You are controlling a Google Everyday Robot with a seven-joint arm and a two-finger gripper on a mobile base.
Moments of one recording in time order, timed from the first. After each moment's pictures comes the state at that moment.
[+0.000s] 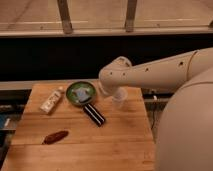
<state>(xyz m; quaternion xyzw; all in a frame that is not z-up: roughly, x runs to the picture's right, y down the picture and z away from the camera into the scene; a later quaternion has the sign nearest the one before) -0.006 0.039 0.751 -0.21 0.02 0.50 0.84</state>
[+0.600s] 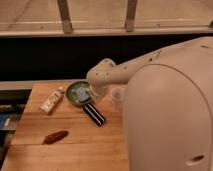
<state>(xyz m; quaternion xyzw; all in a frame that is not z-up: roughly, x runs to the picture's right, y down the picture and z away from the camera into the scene) -0.044 0.062 0.792 -0.24 0.06 0.45 0.86</state>
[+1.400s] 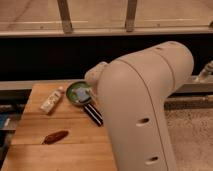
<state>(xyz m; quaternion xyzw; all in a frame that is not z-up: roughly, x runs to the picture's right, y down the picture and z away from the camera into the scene) -0.030 0.084 0.849 -0.26 0.12 0.45 0.85</state>
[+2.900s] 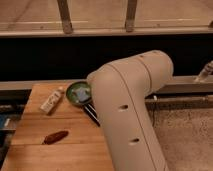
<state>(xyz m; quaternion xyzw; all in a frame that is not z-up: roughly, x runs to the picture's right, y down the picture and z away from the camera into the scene) -0.025 0.117 0.903 -0.31 0.15 0.43 0.84</state>
